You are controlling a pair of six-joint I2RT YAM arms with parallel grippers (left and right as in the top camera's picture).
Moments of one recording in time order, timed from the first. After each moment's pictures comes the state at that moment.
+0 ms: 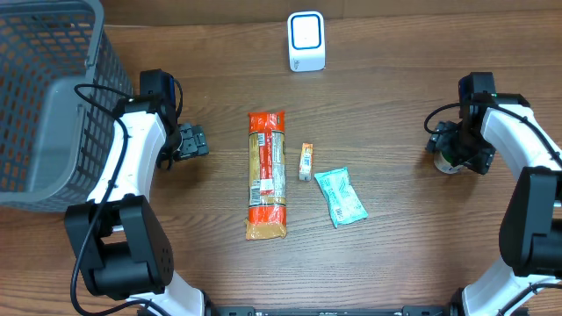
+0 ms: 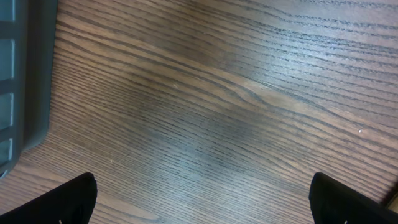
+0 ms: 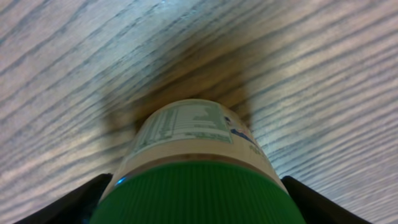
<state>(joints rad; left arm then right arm) 0.12 1.79 1.35 -0.99 -0.18 -0.20 -0.07 1.88 1.27 -0.90 0.08 0.44</state>
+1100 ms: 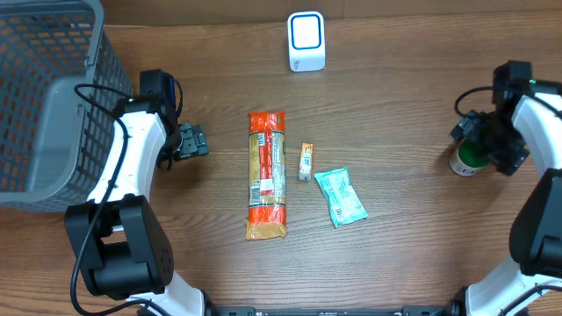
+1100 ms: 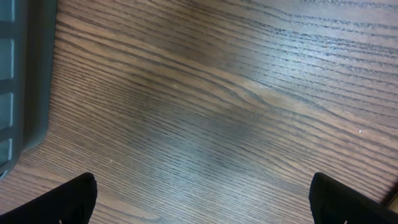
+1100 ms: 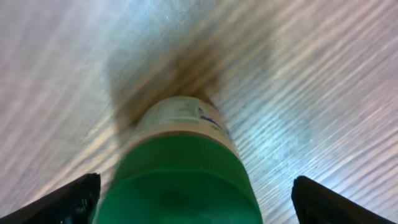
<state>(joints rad) 0.12 1.79 1.35 -0.99 -0.18 -0.20 -0.19 1.88 1.44 -1.10 0.08 0.57</state>
